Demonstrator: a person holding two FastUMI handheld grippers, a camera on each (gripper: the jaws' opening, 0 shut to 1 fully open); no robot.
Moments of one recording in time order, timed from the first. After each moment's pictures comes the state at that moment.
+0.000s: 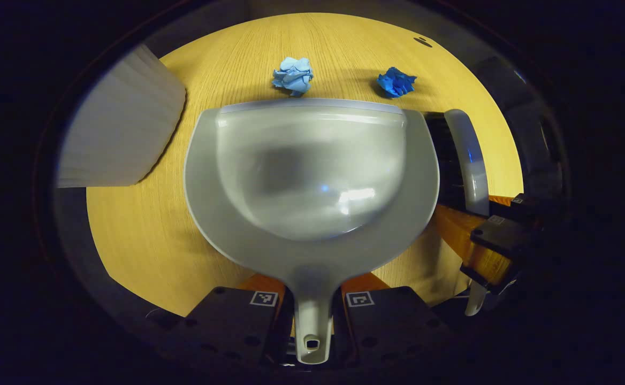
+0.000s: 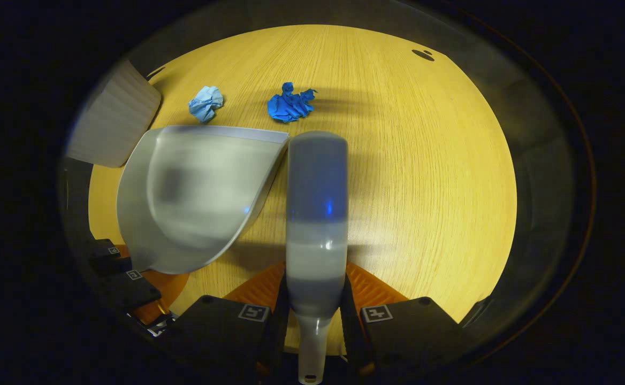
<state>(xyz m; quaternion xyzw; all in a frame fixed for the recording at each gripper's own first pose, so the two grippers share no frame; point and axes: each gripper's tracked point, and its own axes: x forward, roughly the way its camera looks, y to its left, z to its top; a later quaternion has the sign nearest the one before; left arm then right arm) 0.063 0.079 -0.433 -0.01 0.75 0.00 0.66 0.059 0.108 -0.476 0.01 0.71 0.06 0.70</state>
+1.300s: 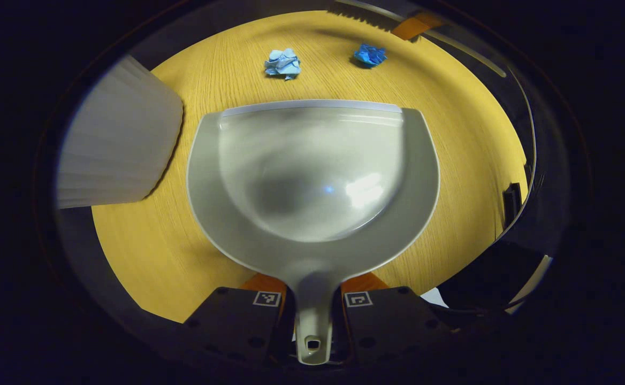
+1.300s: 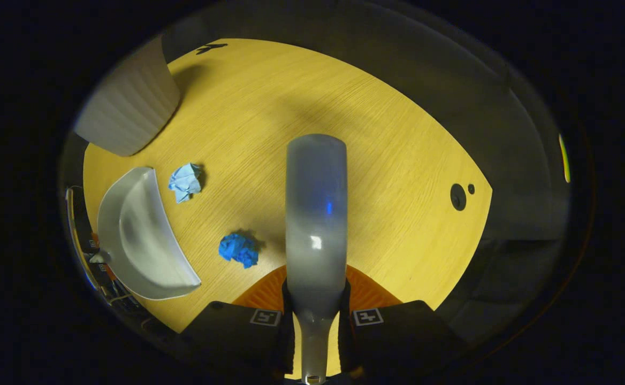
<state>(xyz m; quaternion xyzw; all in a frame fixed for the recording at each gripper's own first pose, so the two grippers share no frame) 0.027 0.130 -0.428 0.09 0.75 -0.09 0.64 0.290 0.082 -0.477 -0.22 0.63 0.25 0.70</state>
